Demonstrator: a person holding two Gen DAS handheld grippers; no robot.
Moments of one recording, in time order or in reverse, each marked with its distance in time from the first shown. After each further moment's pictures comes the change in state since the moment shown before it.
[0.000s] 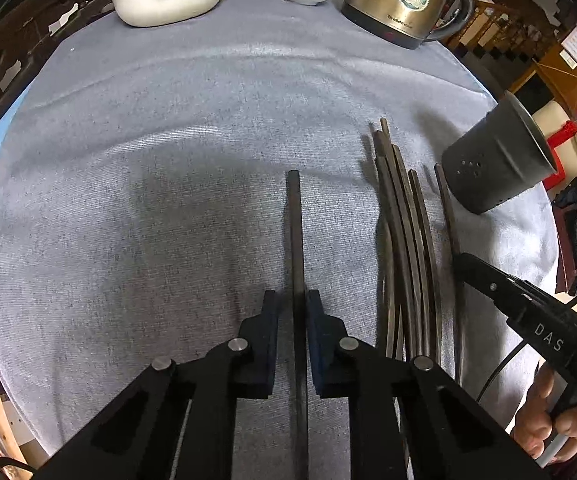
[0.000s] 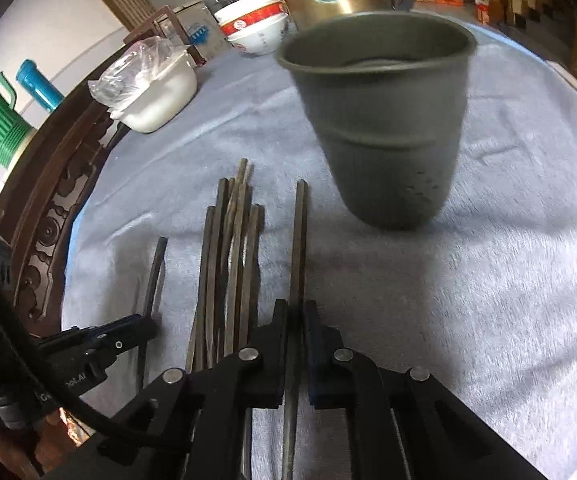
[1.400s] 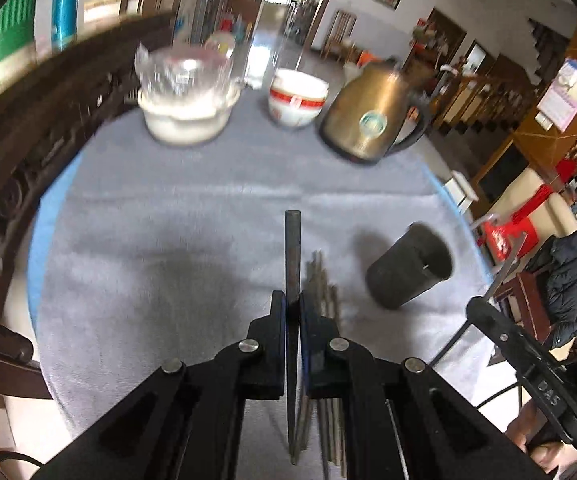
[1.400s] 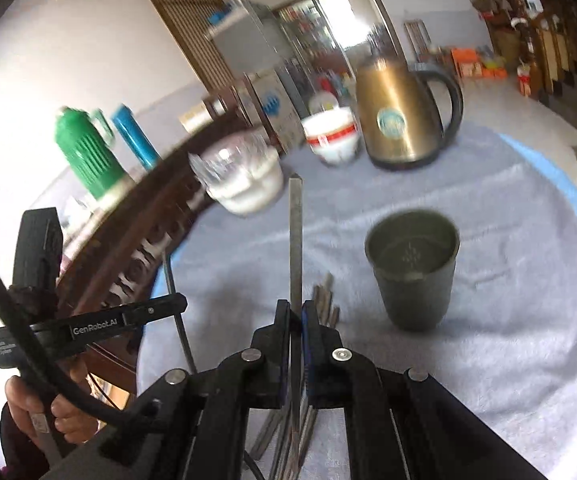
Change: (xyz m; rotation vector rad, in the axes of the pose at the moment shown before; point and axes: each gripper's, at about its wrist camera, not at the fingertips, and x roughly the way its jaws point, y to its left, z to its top) left arm -0.146 -0.025 0.017 -0.043 -0.332 -0.049; right arm -0.145 0.023 0.007 -0.149 -0.342 0.195
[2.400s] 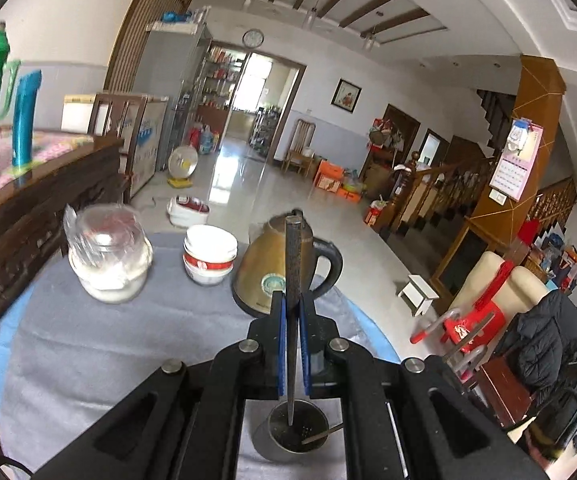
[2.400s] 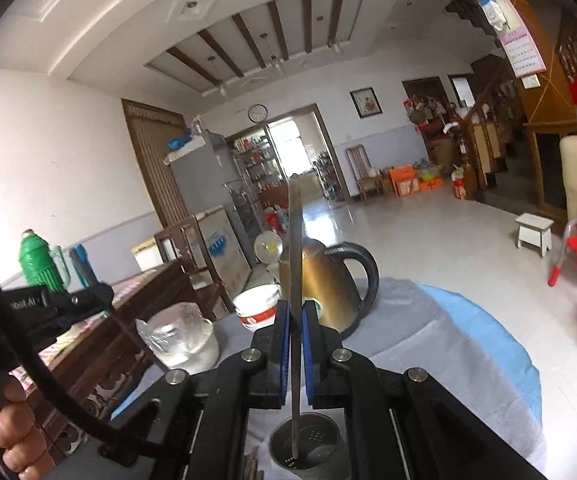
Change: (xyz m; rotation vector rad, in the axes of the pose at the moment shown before) left arm -0.029 -0.125 0.094 0.013 -0.409 -0.121; right arm -0.060 -0.044 0.102 0.036 -0.442 -0.225
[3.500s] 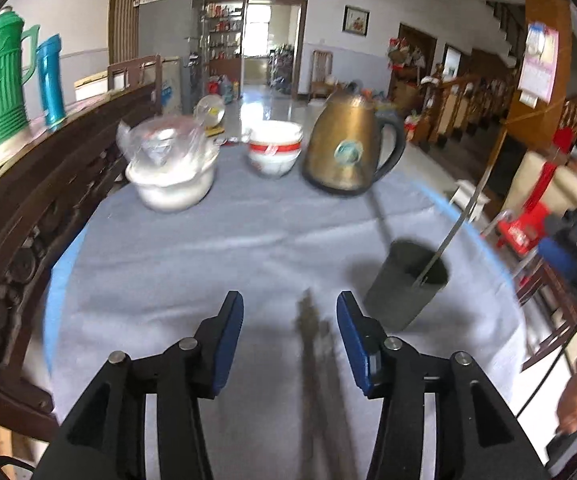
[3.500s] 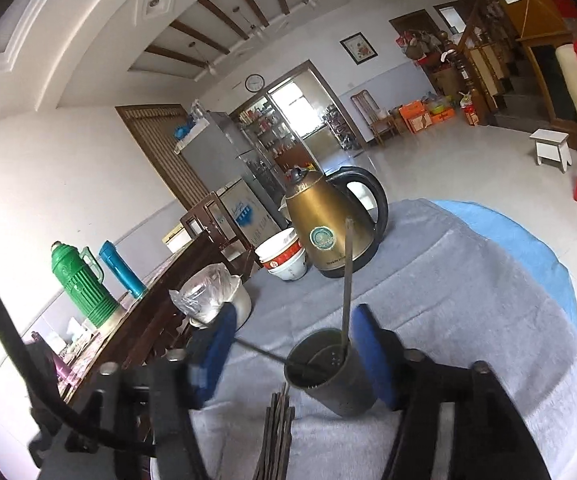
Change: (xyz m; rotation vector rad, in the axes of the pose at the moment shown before) left arm -0.020 0.081 -0.126 0.191 0.246 0.192; right arm -0.036 -0.043 -0.070 0.191 0.134 0.145
